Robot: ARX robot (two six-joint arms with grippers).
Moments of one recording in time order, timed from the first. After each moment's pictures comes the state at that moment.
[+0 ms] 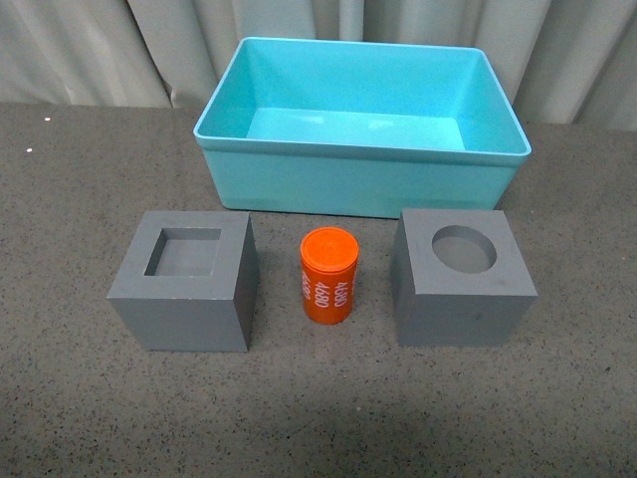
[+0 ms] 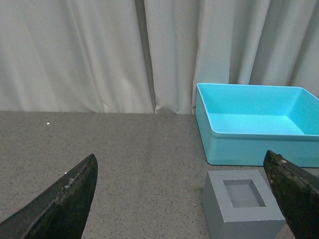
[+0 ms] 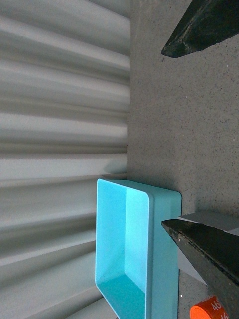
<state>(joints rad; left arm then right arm) 0.00 0.00 0.02 0.00 0.00 0.00 0.00 0.00 0.01 0.00 0.00 -0.01</state>
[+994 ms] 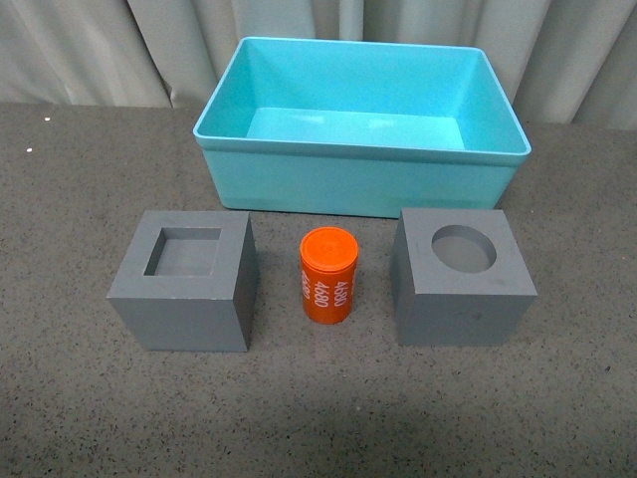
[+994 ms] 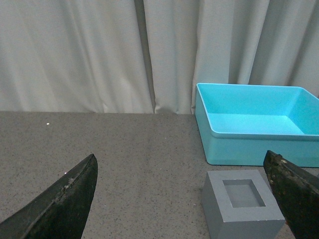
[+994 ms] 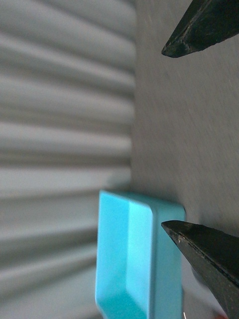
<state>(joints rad) 0.00 0.00 0.02 0.00 0.00 0.00 0.03 0.01 0.00 0.04 0.08 -0.07</state>
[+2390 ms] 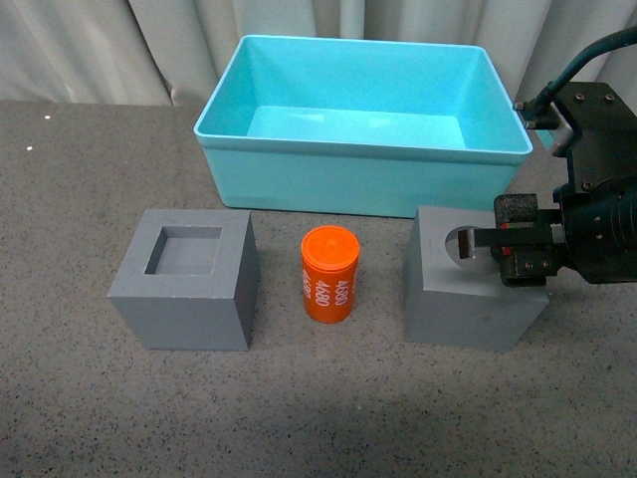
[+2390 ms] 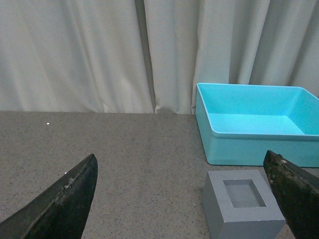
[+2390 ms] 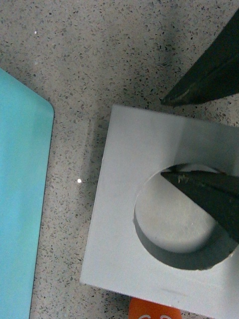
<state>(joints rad) 0.00 0.00 0.02 0.00 0.00 0.00 0.30 1.81 0.74 0.16 0.07 0.17</state>
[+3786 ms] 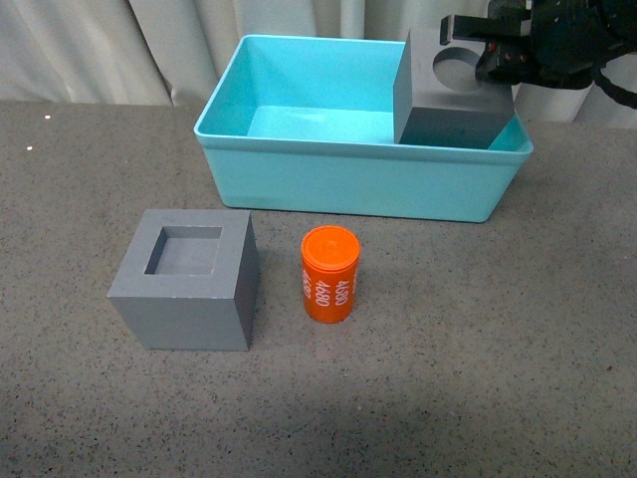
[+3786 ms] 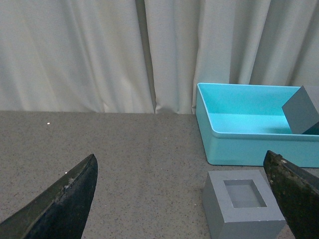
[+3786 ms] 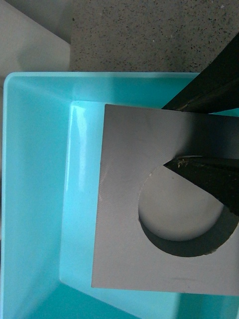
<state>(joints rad) 0.00 0.00 0.02 0.00 0.00 0.00 0.23 2.00 1.23 0.15 0.00 0.14</state>
